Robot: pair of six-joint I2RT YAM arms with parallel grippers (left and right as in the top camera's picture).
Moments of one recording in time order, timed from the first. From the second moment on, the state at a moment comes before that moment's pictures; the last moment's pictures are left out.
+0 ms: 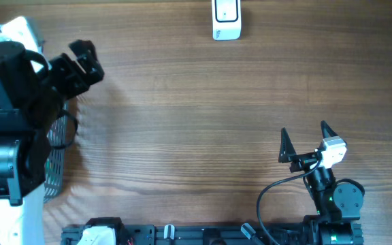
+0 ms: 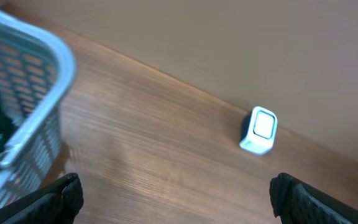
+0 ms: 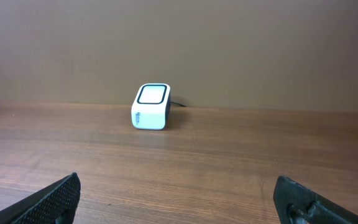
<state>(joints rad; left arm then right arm) 0.01 1.17 1.68 -1.05 -0.05 -0.45 0.00 0.01 0.01 0.01 -0.19 0.04</state>
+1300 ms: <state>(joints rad) 0.72 1.69 1.68 -1.47 -0.19 -0.93 0.00 0.01 0.01 0.01 -0.19 0.04</state>
